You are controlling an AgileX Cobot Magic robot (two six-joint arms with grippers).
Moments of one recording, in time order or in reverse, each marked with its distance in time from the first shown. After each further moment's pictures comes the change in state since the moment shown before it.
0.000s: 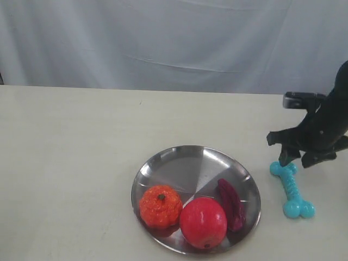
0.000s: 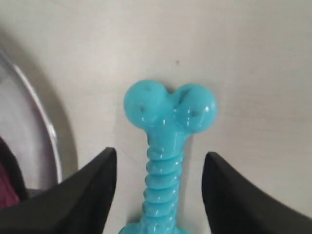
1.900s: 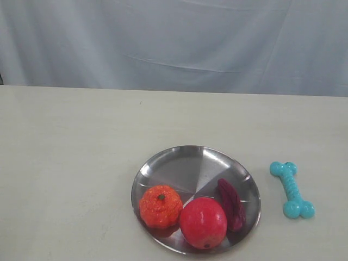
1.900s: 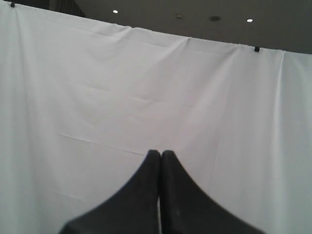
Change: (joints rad) left arm 0.000 0.000 0.000 0.000 0.000 0.000; right arm 0.000 -1.721 0.495 0.002 -0.591 -0.071
